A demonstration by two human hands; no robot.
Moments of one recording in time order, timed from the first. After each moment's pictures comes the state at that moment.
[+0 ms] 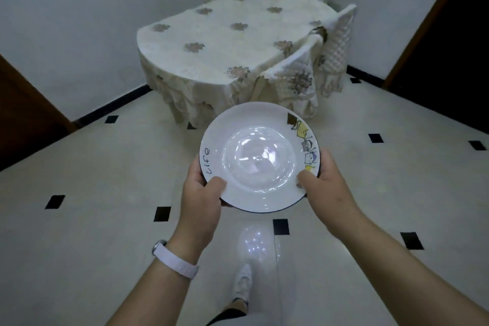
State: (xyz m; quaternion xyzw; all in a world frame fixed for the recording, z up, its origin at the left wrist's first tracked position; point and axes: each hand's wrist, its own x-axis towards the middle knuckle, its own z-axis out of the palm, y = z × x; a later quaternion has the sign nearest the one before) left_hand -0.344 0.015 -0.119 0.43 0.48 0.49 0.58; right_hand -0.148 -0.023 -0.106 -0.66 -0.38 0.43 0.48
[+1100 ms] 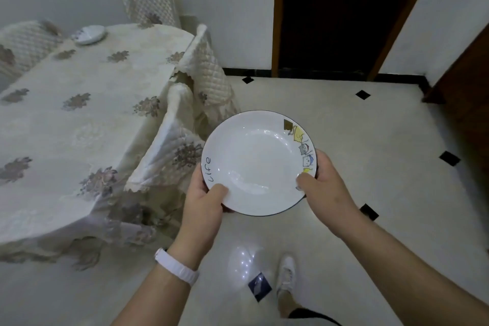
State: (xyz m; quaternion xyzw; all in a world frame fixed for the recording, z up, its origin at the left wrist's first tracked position) left_hand 0.005 0.305 -0.130 0.56 0.37 0.27 0.69; right_hand 0.155 0.168 -0.130 -0.75 -0.18 0.29 0.56
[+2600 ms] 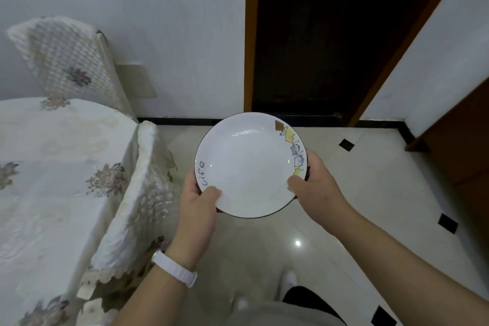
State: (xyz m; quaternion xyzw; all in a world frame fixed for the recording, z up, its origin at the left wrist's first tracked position) left_hand 0.497 0.724 -0.143 0.55 0.32 0.24 0.73; right_hand 0.623 0.566 -0.113 -0.81 -0.15 0.24 0.52
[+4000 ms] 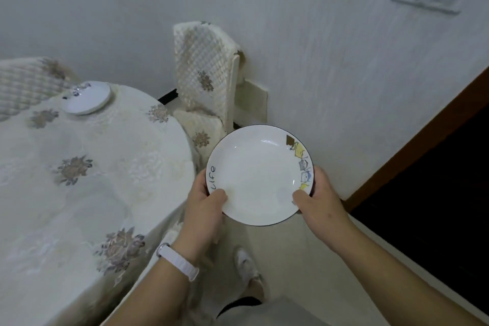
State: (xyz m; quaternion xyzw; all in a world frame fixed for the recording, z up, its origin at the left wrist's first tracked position) left_hand 0.764 1.057 -0.156 0.43 0.54 0.43 0.58; right_hand 0.961 1.006 -0.146 -0.70 -0.39 0.42 0.42
